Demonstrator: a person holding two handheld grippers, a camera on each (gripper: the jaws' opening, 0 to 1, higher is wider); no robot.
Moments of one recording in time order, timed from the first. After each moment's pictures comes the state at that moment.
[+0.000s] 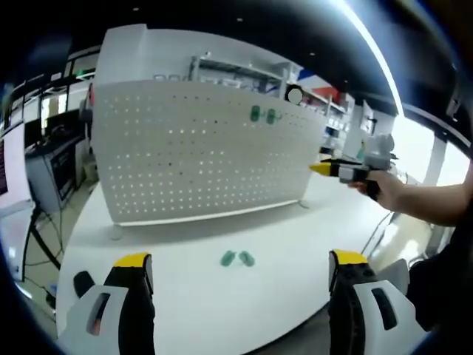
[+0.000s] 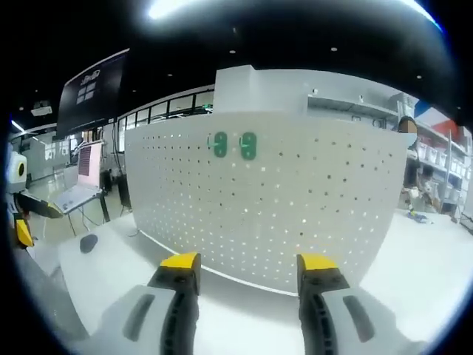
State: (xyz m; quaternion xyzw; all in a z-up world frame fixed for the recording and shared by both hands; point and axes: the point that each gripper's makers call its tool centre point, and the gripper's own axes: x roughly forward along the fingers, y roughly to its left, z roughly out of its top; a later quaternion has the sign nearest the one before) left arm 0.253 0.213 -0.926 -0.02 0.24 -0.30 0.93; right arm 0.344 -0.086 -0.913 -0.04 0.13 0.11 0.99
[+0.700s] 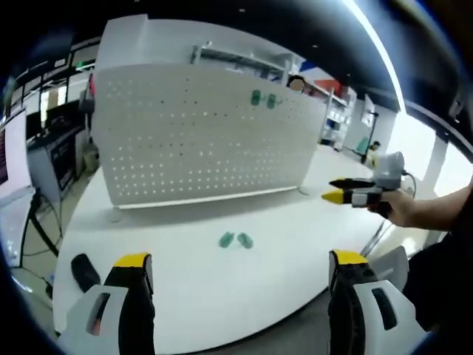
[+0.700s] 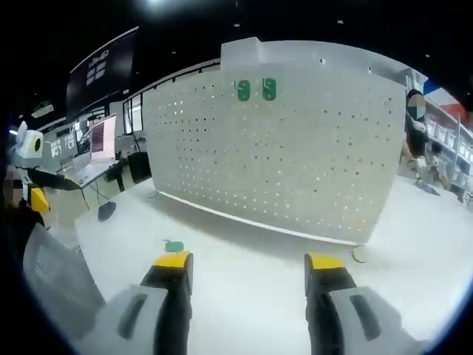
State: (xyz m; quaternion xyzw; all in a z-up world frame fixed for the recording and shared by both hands) left arm 0.235 0.221 -0.949 -0.01 0.27 -0.29 0.92; right arm 0.286 -0.068 -0.983 -0.03 0.21 0.14 0.97
